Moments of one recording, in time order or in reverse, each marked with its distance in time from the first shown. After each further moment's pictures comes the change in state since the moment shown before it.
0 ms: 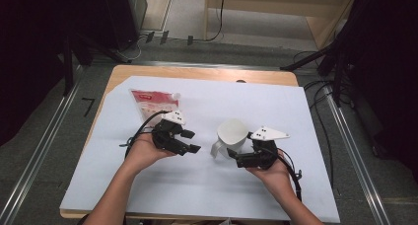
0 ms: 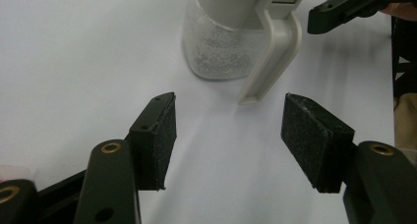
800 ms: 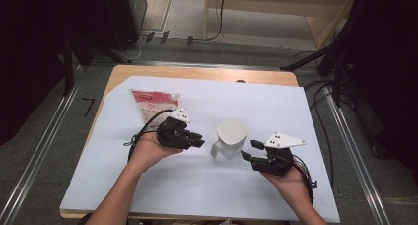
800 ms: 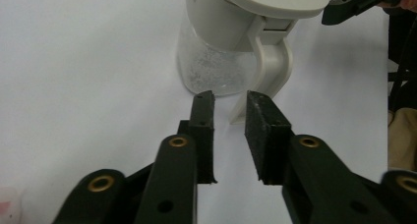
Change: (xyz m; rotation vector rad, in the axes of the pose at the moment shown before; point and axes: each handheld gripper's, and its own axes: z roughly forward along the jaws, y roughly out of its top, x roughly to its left) left arm -0.007 0.014 0.006 -0.004 -0.002 -0.013; right arm -0.002 -0.005 -0.041 0.023 0.000 -0.051
